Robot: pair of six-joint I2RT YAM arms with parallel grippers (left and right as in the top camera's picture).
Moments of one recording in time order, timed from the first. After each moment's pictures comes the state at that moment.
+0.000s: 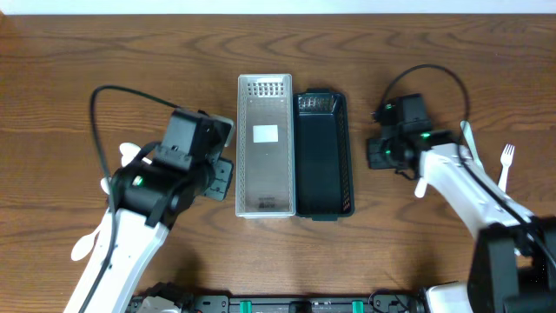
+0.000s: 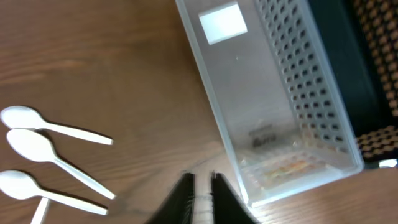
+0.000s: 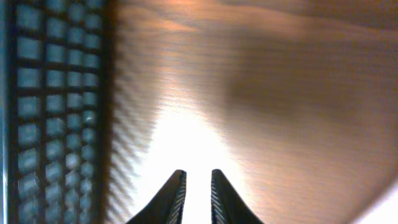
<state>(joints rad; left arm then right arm) -0.36 1.14 1.13 -1.06 0.00 -0.03 0.17 1.58 0.97 -0.60 -0.08 0.14</state>
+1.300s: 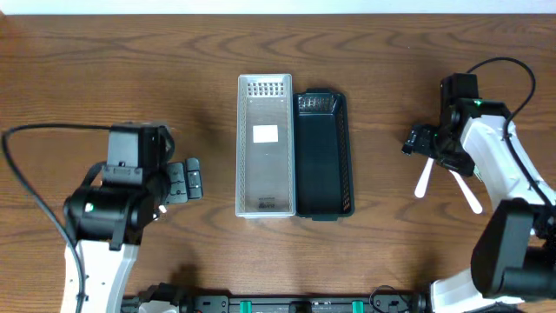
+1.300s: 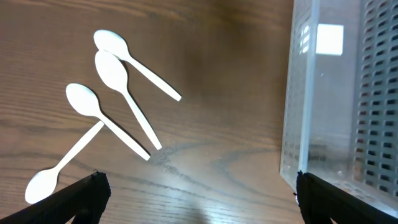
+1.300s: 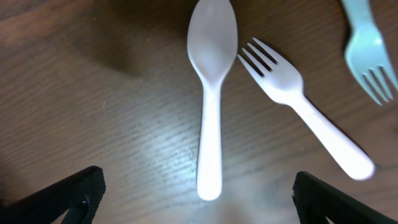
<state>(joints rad) -0.12 1.05 1.13 -1.18 -0.09 -0.19 -0.07 1.72 1.19 -0.94 0.10 0.39</state>
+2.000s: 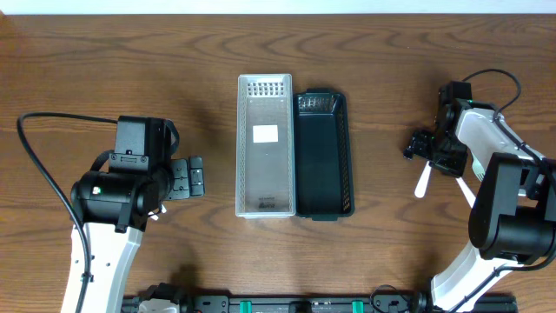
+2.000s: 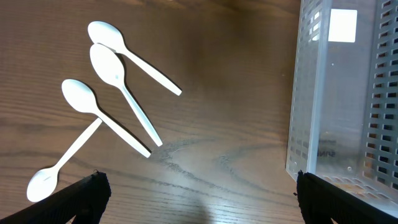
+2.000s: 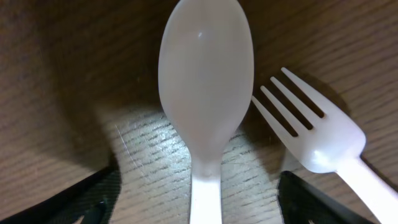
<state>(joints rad) -0.11 1.10 1.13 -1.18 -0.09 -0.17 -0.13 1.92 1.19 -0.83 0.06 0.34</state>
